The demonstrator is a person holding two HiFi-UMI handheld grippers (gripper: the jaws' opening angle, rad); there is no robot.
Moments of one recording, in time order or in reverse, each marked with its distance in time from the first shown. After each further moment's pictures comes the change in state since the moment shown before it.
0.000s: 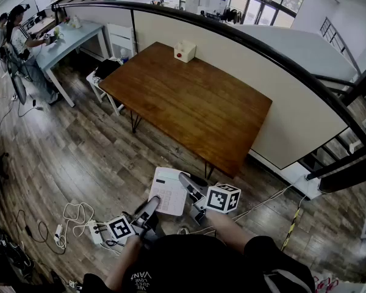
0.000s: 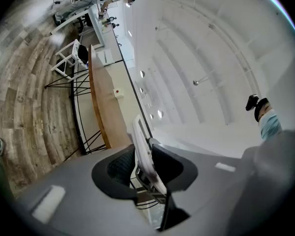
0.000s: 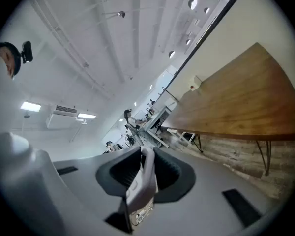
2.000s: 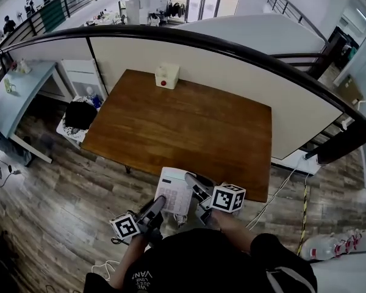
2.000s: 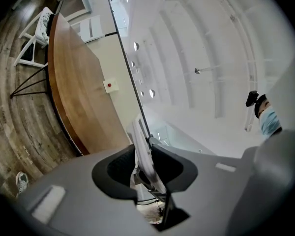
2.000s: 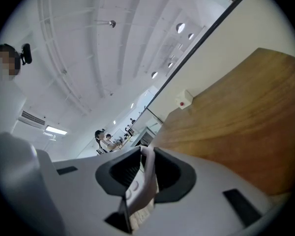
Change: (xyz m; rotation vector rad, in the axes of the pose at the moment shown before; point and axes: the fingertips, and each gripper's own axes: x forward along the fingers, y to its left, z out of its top) left arm 0.130 0.116 0.271 -0.025 0.340 -0.116; right arm 0.237 -0.077 0.125 0.050 -0.227 -0.243
